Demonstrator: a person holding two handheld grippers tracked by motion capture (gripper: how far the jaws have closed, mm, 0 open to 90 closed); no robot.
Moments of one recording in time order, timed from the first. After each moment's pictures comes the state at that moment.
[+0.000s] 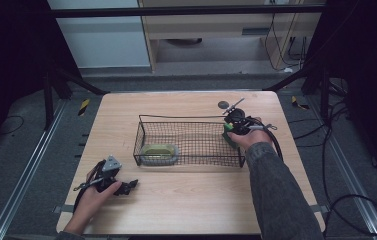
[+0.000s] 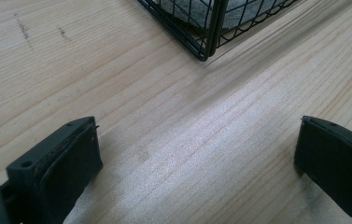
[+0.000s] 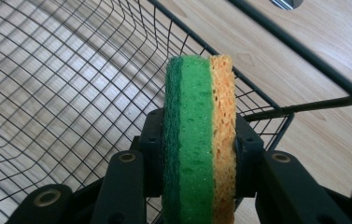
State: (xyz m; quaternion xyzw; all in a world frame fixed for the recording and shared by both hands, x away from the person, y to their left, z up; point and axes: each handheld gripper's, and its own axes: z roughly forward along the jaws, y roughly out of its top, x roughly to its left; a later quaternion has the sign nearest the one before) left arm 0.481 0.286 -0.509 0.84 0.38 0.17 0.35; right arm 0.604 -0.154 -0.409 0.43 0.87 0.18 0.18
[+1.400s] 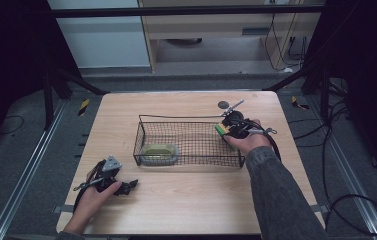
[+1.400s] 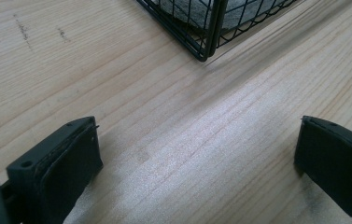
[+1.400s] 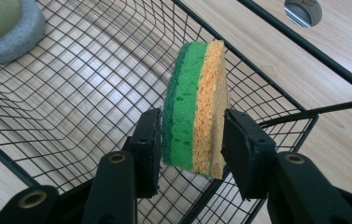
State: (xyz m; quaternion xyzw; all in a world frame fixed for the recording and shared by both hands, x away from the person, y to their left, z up) left arm 0.482 0.285 -0.509 0.84 0.39 0.17 0.35; right arm 0.580 -0.144 -0.393 0.41 0.87 0.22 0.17
